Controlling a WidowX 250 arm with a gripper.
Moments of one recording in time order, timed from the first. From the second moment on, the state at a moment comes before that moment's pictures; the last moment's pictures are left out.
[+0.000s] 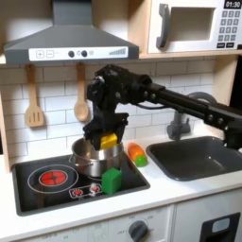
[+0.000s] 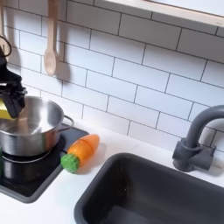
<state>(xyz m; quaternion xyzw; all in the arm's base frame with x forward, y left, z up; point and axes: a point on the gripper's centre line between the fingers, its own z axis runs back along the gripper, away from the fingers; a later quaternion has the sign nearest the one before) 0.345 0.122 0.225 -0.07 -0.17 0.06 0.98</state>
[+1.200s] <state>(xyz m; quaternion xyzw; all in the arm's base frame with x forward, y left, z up) 0.362 0.117 0.190 -0.09 -0.12 0.05 0.99</state>
